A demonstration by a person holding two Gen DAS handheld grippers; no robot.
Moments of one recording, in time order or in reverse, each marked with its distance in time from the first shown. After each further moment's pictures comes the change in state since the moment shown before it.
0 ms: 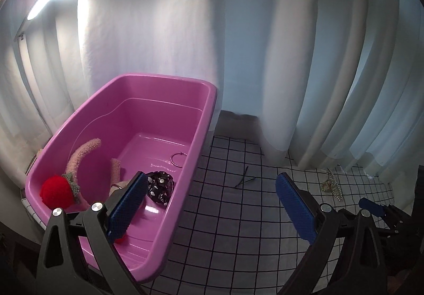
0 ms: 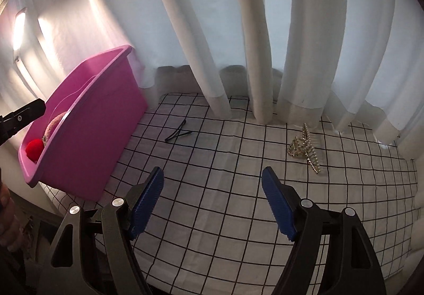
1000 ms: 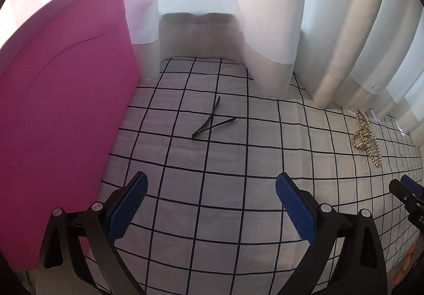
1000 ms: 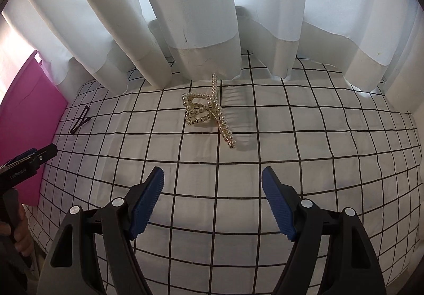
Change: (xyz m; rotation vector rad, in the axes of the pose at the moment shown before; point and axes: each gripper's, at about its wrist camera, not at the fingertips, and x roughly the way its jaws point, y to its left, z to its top) left arm 0.184 -0.078 -0.066 0.063 0.311 0.053; right arm 0.085 -0.151 -0.027 0.151 0.108 -0.083
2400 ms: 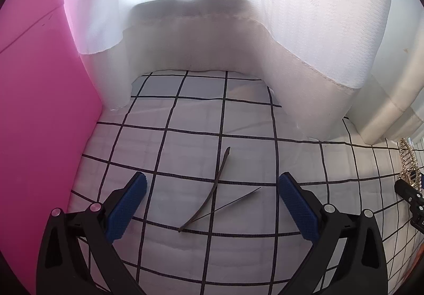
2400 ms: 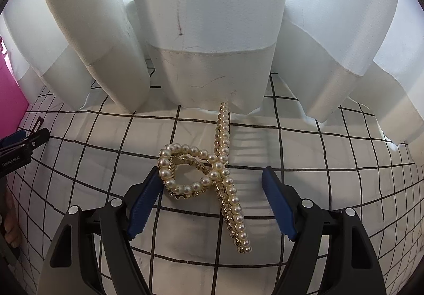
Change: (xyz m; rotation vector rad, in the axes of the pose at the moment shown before) left arm 0.098 0.007 0.051 0.022 -0.079 0.003; right arm 0.116 0.030 0.075 -0.102 -0.032 -0.117
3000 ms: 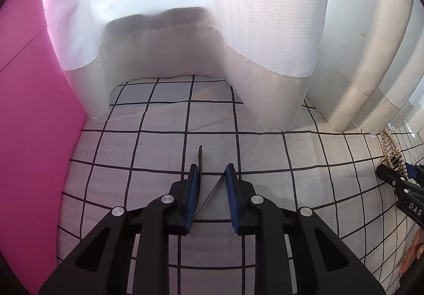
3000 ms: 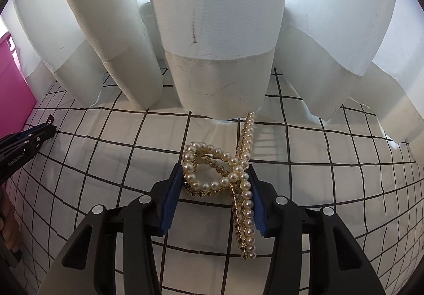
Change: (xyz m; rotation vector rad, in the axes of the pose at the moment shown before) left arm -0.032 -0.048 -0.025 0.069 -0.020 -0.090; right arm -0.020 0.008 -0.024 -0.008 -0.017 0.025
